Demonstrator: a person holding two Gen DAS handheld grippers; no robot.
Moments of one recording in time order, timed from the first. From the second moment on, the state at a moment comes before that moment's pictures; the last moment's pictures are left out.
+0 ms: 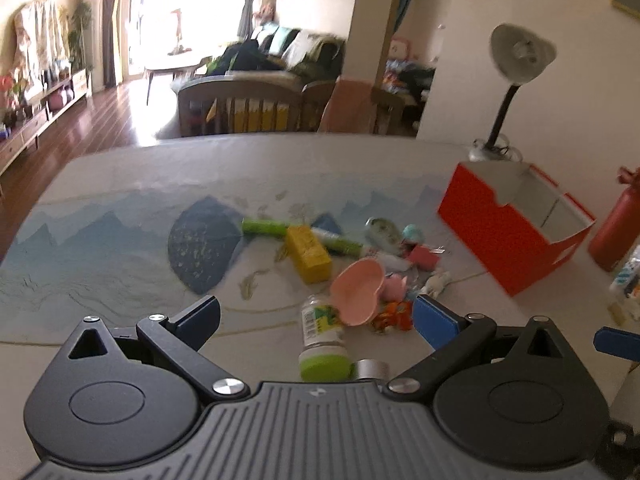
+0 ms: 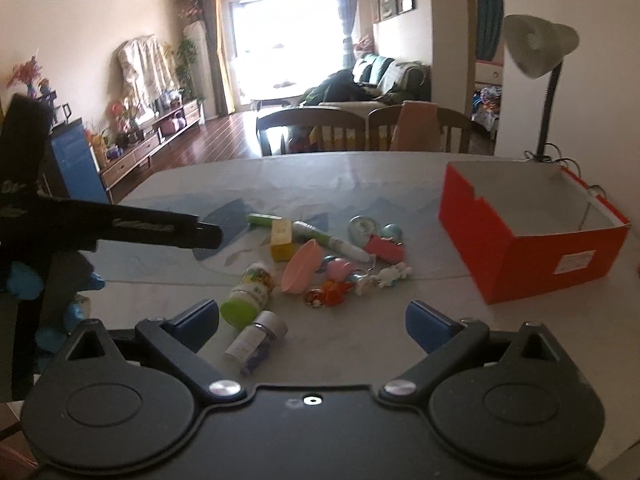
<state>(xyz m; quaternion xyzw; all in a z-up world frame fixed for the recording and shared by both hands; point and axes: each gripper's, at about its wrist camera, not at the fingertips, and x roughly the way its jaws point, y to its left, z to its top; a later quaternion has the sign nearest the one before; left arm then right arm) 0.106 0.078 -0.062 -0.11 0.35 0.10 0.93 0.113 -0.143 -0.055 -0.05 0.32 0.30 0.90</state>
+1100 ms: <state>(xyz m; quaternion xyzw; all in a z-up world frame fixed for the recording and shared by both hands) 0.194 0.091 -0.160 -0.08 0.46 0.11 0.88 0.181 -0.052 -0.154 -0.08 0.45 0.32 0.83</state>
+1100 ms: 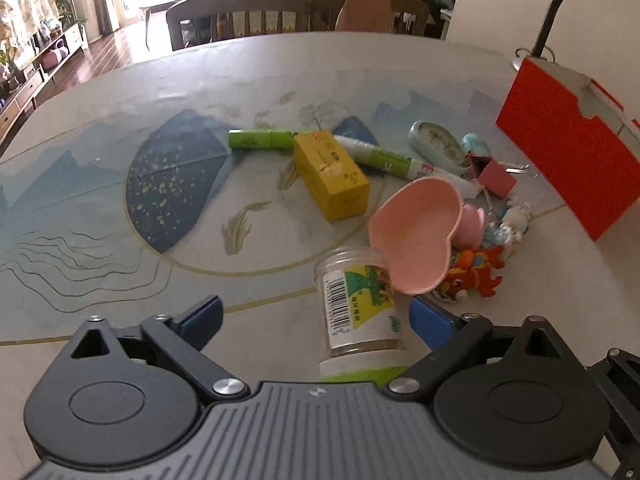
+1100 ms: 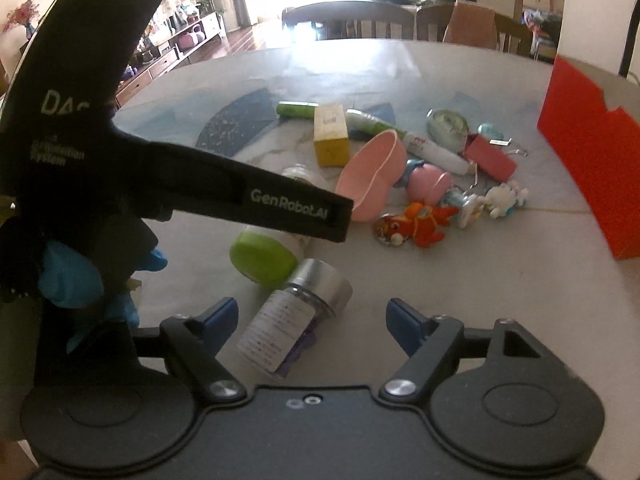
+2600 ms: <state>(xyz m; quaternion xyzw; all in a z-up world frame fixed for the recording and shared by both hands) 0.188 0.031 -0.098 -0.14 0.45 0.08 0.88 0.242 -0.159 -0.071 -0.01 0.43 0.32 0.84</state>
